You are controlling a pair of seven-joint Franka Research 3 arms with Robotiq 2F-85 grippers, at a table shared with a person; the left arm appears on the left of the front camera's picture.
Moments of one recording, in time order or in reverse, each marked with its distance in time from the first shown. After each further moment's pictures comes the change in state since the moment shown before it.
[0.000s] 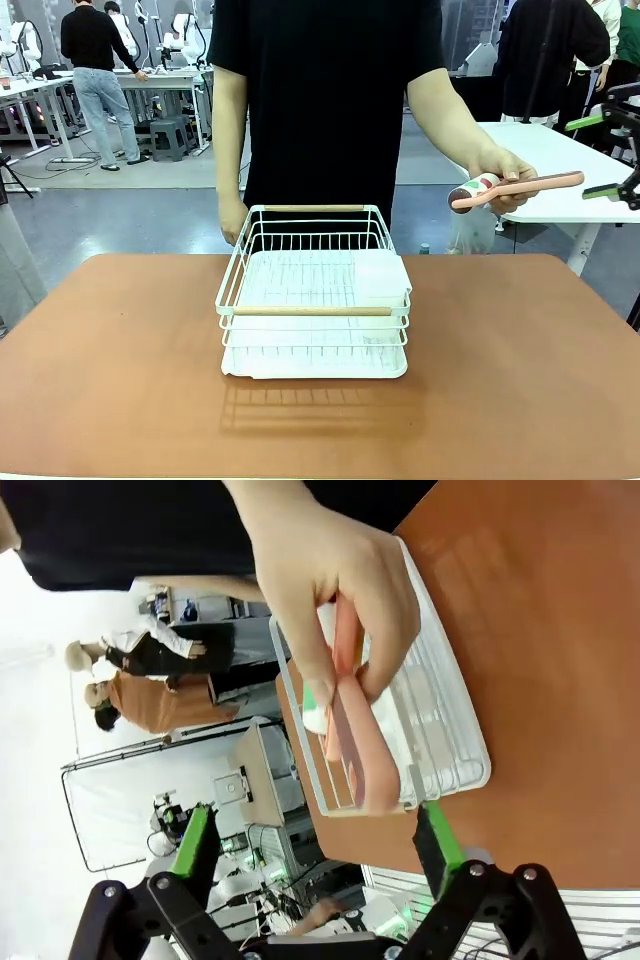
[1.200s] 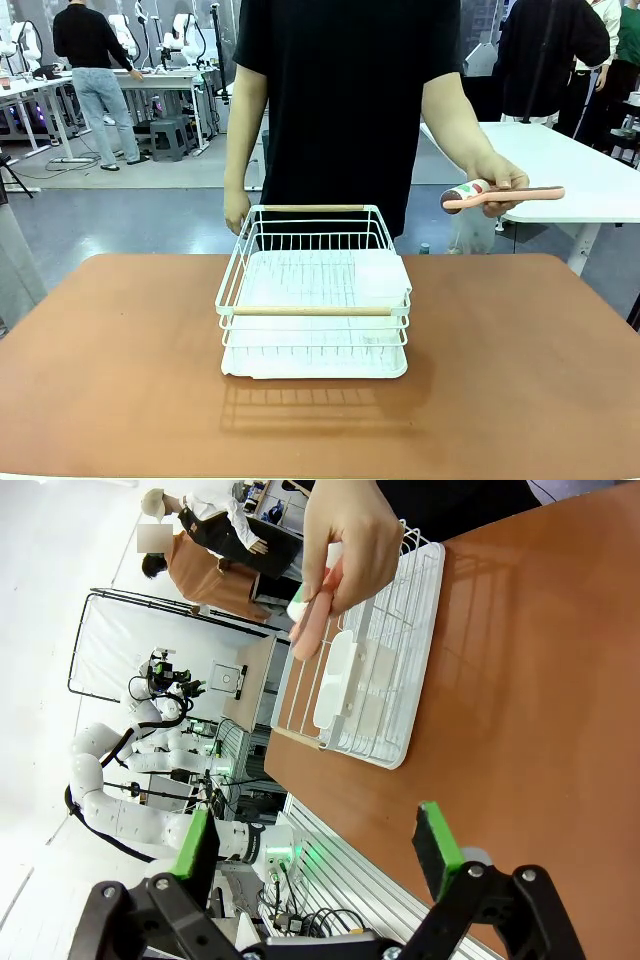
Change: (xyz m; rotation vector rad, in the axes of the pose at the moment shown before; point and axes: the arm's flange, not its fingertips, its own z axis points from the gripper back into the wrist) left arm 0.000 0.000 0.000 0.000 0.001 0.000; right arm 0.073 -0.127 0.103 0.232 0.187 0.471
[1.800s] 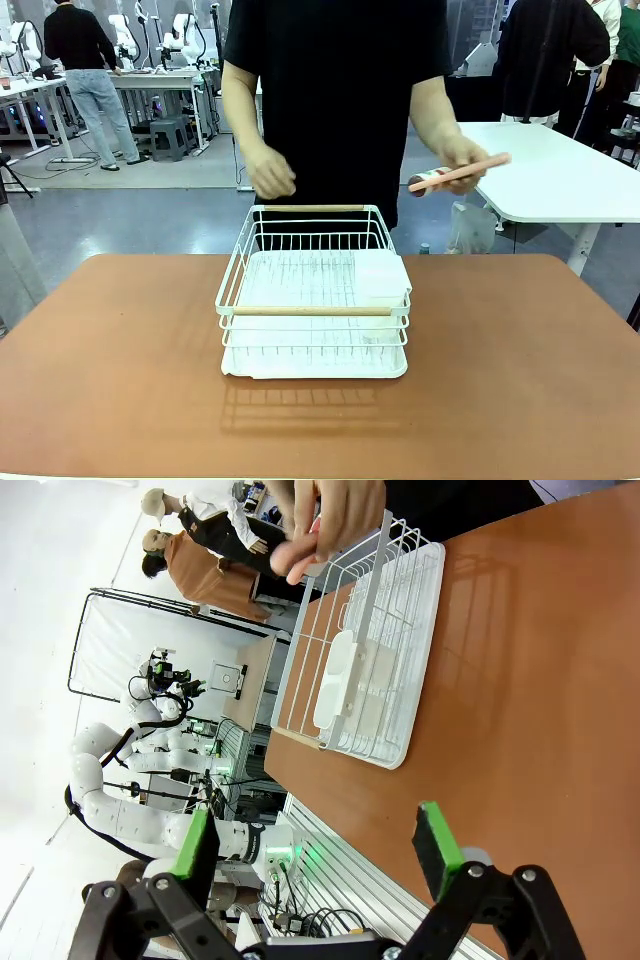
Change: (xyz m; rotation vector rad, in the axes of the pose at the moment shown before) left arm 0.000 0.000 0.000 0.000 0.000 0.000; right arm 0.000 0.000 0.000 0.000 0.000 0.000
